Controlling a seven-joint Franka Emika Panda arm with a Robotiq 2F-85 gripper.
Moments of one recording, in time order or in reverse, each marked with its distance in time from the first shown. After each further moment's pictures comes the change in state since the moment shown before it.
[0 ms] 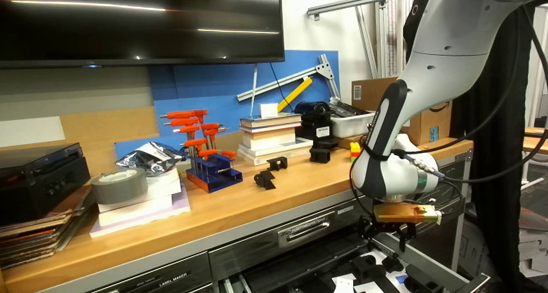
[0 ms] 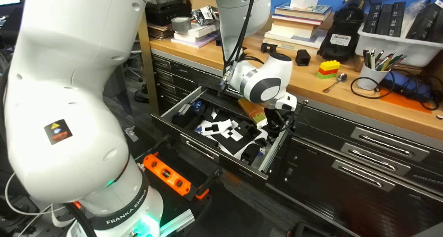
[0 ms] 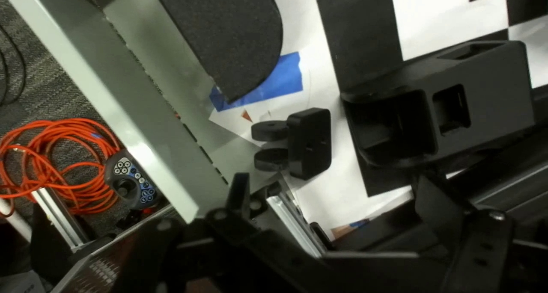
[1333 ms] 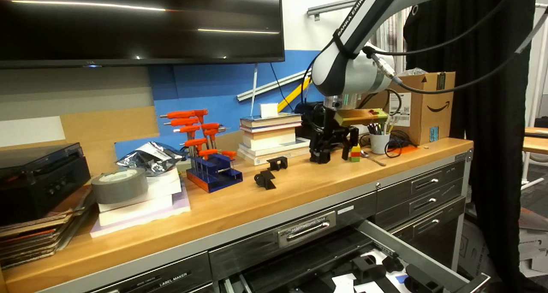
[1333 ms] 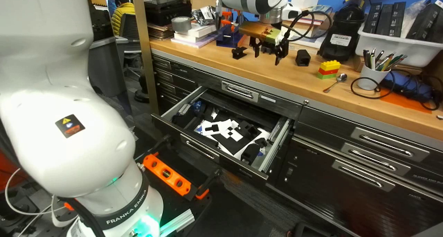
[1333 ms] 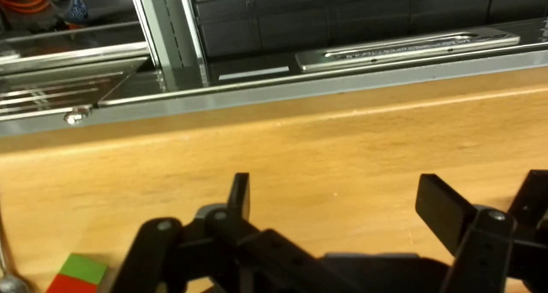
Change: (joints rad) arm 0.112 -0.368 0.039 0.201 -0.098 -0.354 -0.191
